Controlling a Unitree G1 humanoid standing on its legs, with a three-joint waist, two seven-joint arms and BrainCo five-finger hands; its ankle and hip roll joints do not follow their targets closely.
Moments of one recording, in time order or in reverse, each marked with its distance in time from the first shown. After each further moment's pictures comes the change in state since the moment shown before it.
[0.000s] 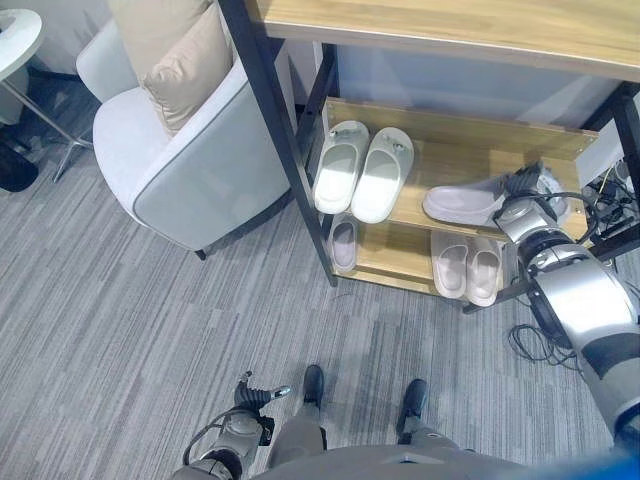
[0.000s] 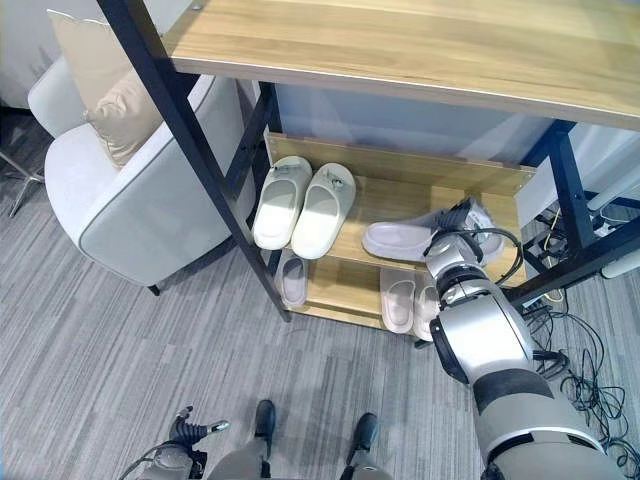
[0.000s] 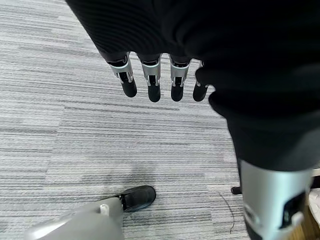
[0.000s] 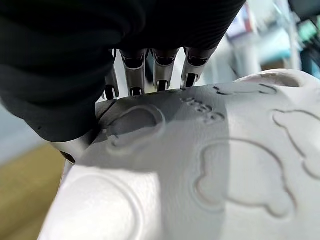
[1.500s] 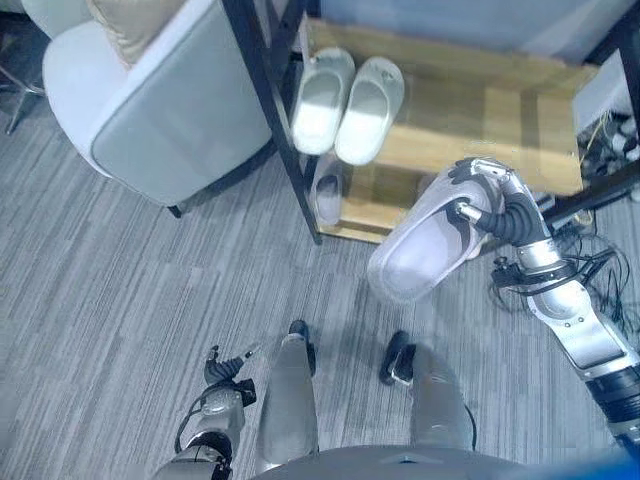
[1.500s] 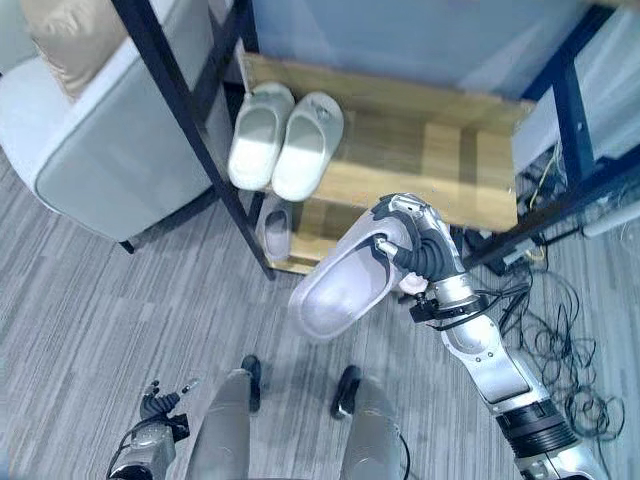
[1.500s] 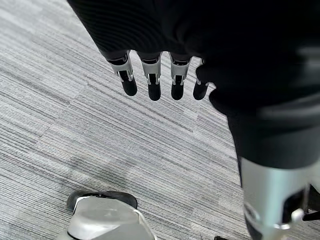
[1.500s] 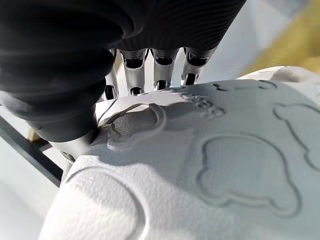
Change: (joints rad) left arm -0.027 0.014 0.314 -0.094 -0.170 -0.105 -0.010; right arm 0.948 -0.244 -0.175 -1.480 0.139 -0.565 0.332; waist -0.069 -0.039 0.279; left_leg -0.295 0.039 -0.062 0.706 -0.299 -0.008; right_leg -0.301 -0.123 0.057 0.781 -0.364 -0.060
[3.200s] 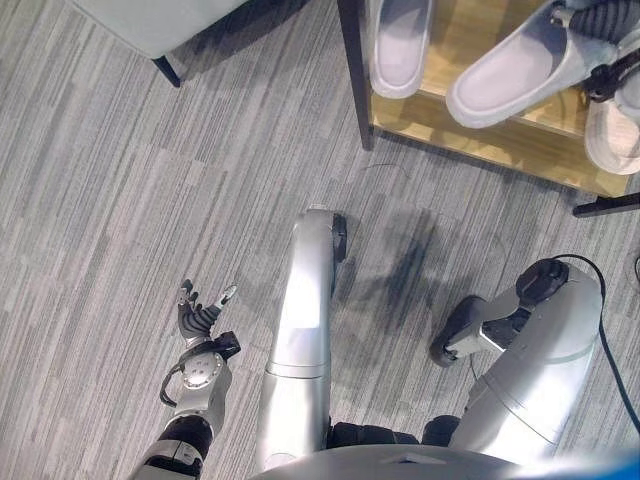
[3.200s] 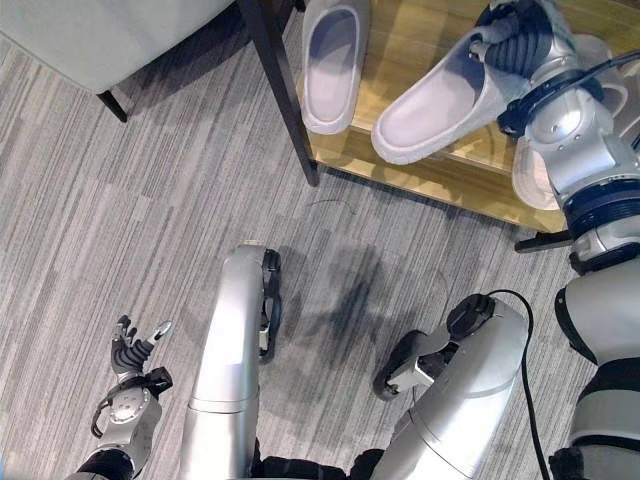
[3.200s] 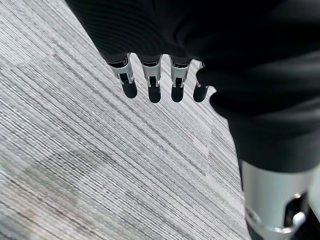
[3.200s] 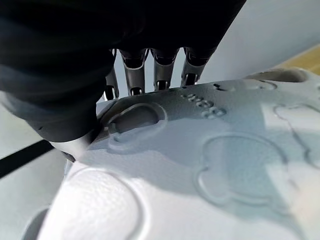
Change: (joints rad) left arm 0.026 0.169 -0.229 -0.316 -0.303 -0.270 0.067; right arm -1.304 -0.264 0.626 1.130 0.196 0.096 0.056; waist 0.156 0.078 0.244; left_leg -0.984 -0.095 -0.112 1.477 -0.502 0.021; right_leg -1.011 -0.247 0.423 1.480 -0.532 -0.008
